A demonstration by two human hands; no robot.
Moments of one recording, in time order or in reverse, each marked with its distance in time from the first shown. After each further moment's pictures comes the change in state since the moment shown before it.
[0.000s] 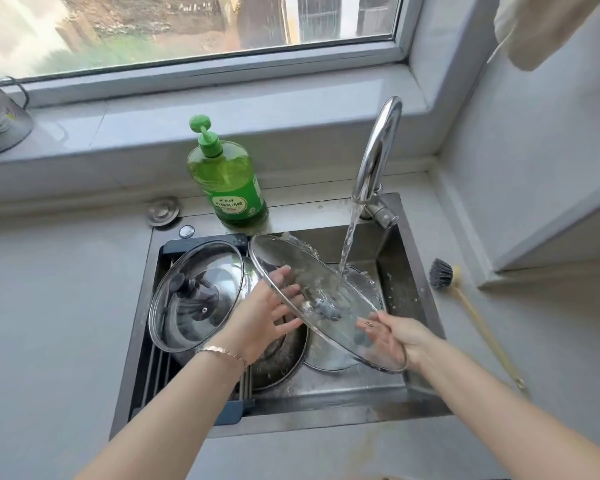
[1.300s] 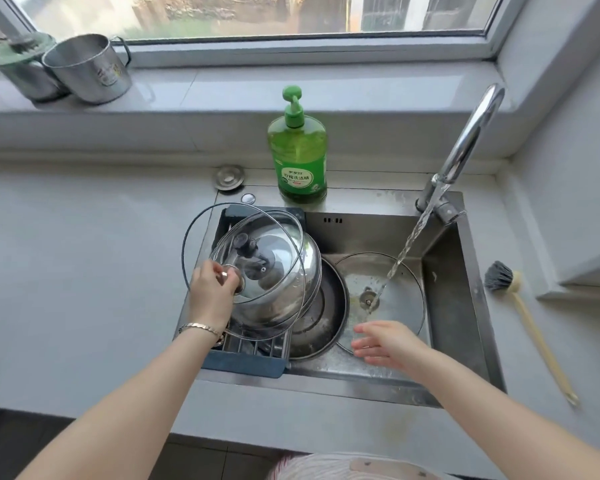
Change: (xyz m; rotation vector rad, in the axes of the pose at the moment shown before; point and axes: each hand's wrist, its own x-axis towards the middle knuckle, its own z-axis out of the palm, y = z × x) left_hand -0.024 -0.010 -0.155 0.909 0.847 0.544; right_hand -0.018 0.069 0.054 -0.809 -0.140 -0.077
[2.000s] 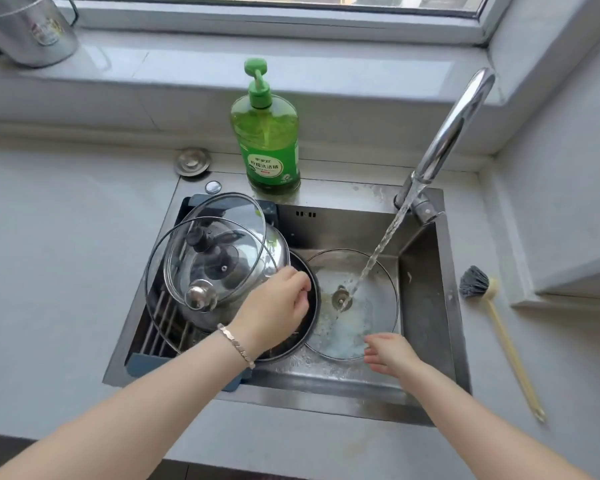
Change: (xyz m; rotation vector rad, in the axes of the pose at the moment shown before) left_hand -0.055 0.092 0.070 0.219 -0.421 0.668; right_hand 0.057 0.038 -0.060 -0.011 0.226 0.134
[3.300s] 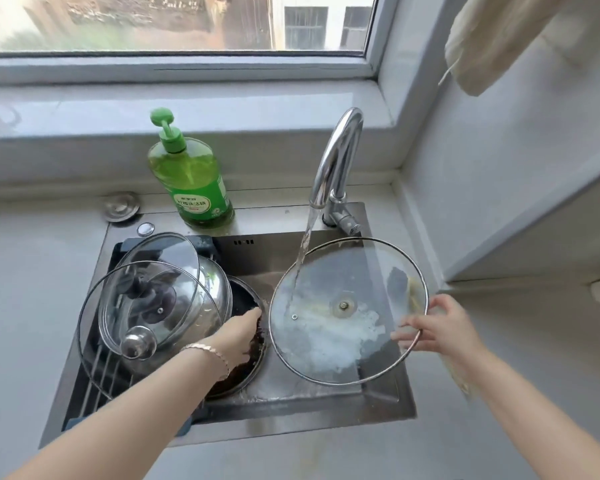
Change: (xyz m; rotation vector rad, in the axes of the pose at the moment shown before) left_hand 0.034 0.046 0.017 -0.832 -0.385 -1.072; right_hand -0.088 -0.017 -0.149 0.358 0.135 -0.385
